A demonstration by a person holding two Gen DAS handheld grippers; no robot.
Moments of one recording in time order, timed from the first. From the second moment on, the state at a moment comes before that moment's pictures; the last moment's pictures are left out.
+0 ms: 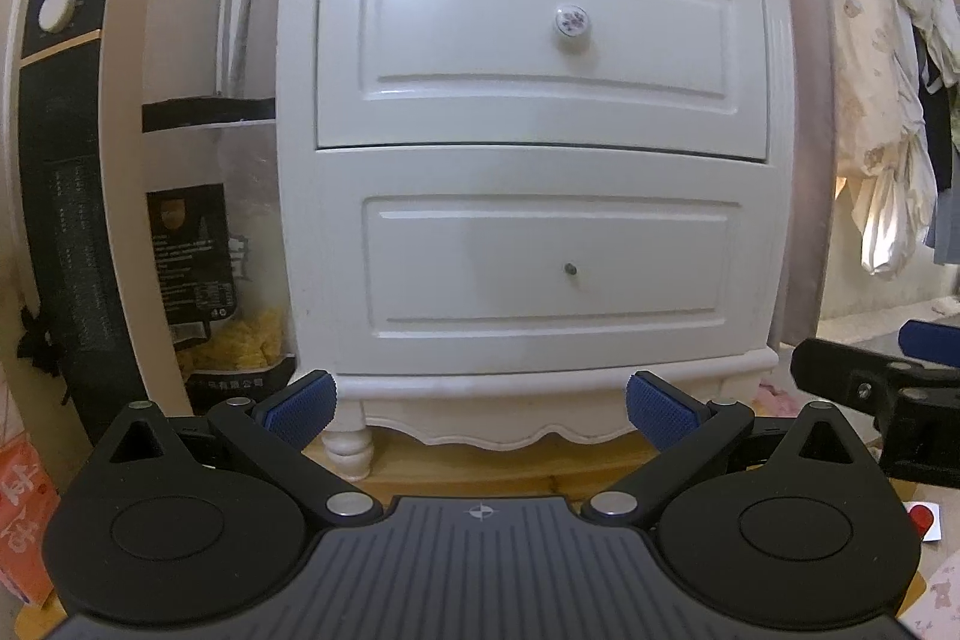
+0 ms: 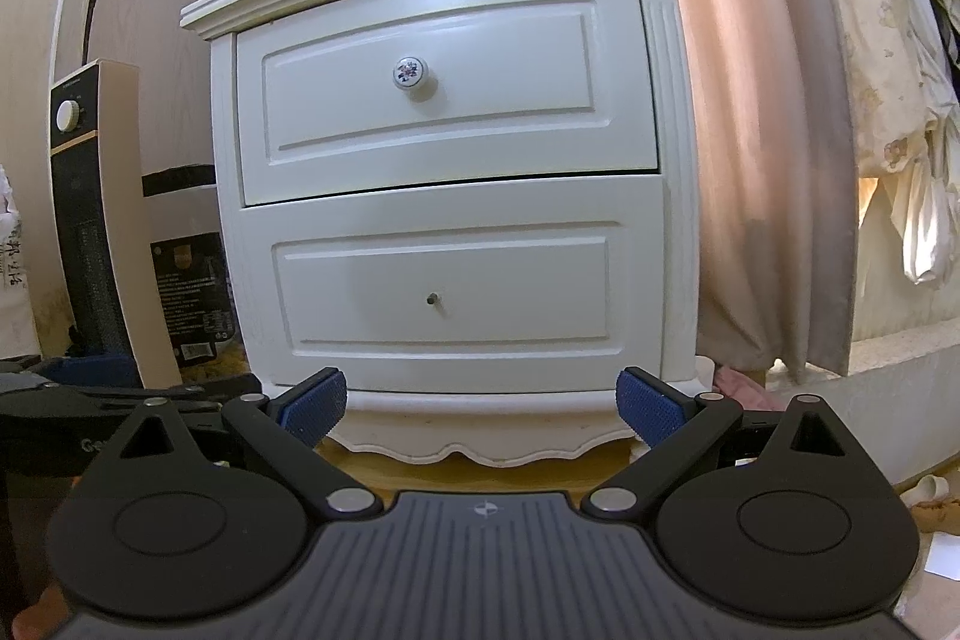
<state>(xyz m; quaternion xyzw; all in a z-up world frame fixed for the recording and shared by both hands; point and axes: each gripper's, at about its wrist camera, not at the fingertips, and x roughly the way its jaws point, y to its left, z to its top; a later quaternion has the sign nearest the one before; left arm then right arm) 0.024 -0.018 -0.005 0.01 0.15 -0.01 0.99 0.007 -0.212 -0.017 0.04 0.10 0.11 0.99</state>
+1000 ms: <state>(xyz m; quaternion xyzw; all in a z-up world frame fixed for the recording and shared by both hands) 0.133 -0.078 -0.032 0.02 0.13 -0.02 0.99 0.060 -0.242 -0.027 0.05 0.11 0.09 0.99</state>
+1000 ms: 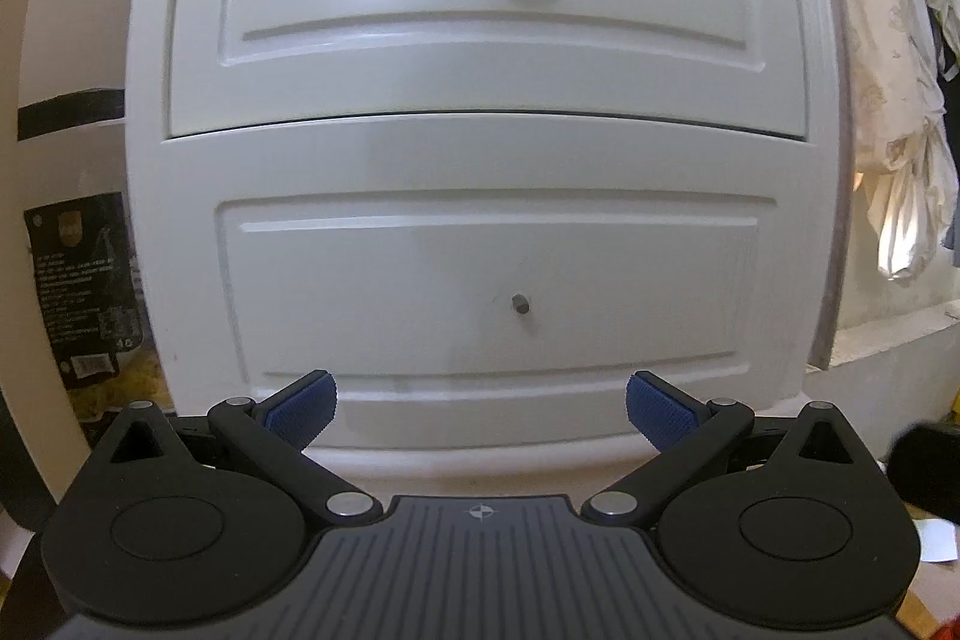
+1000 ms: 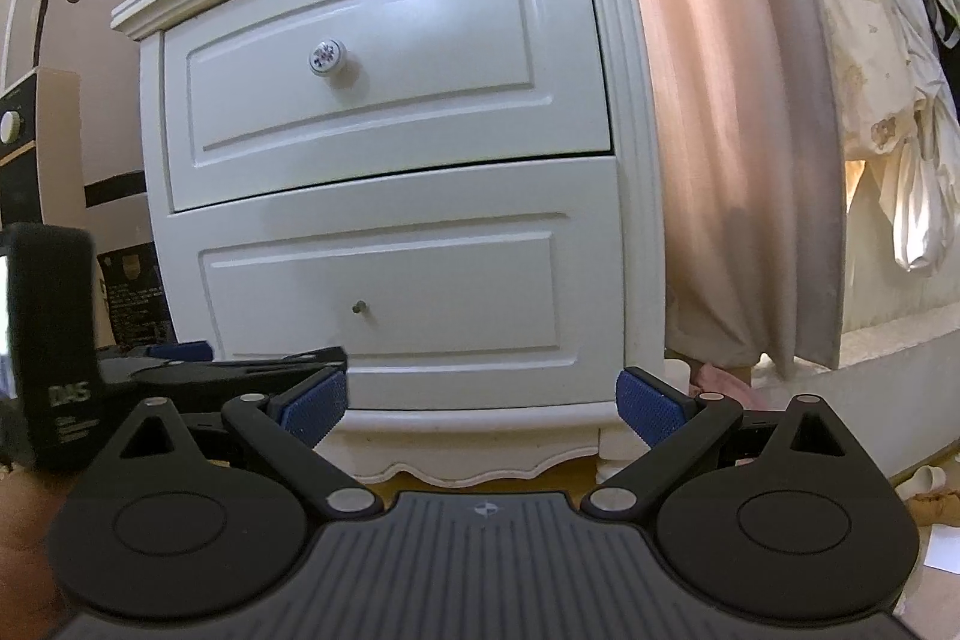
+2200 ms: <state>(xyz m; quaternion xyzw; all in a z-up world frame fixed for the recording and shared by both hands) 0.103 -0.167 -0.050 0.00 0.07 0.04 1.00 0.094 -0.259 -0.055 0.07 0.15 0.09 0.98</state>
